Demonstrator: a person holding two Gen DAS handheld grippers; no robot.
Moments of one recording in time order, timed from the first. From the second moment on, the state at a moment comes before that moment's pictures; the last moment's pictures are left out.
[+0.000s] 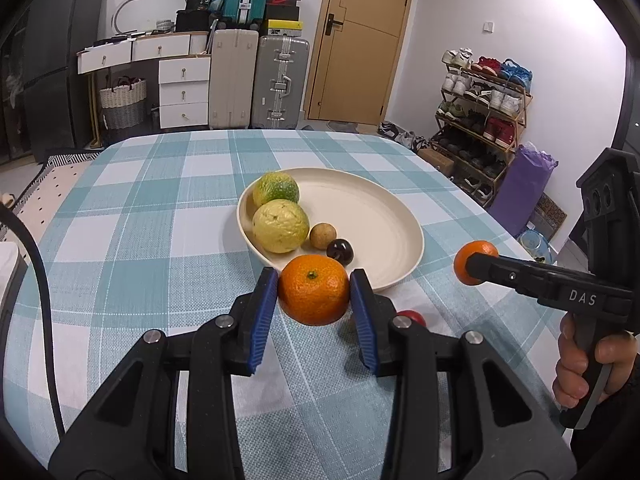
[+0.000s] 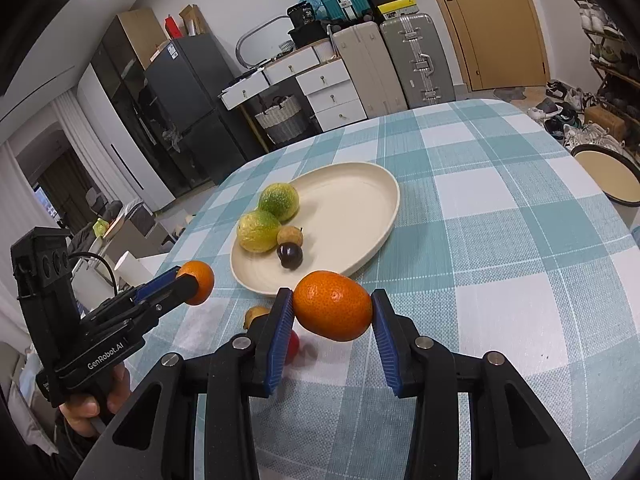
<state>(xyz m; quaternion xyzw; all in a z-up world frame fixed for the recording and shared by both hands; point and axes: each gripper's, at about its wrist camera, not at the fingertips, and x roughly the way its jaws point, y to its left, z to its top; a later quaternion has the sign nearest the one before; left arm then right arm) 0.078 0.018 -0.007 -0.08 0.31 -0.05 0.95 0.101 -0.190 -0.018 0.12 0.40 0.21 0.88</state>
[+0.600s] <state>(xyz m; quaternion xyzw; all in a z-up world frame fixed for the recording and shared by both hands) 0.124 0.012 -0.015 -0.08 0.31 -0.06 0.94 0.126 -0.182 -0.010 0.10 0.38 0.22 0.89</state>
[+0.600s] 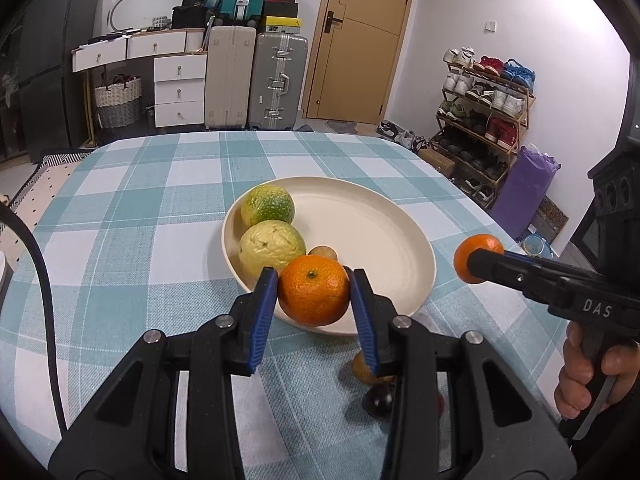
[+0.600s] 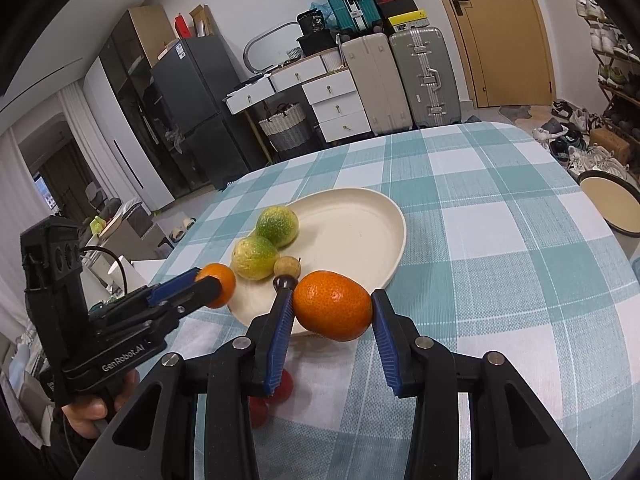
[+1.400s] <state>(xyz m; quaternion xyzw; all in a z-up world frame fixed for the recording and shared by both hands) 0.154 0.024 -0.031 -0.09 0.33 -0.04 0.94 0.166 -0.161 -0.032 0.08 0.40 0.21 0.89</state>
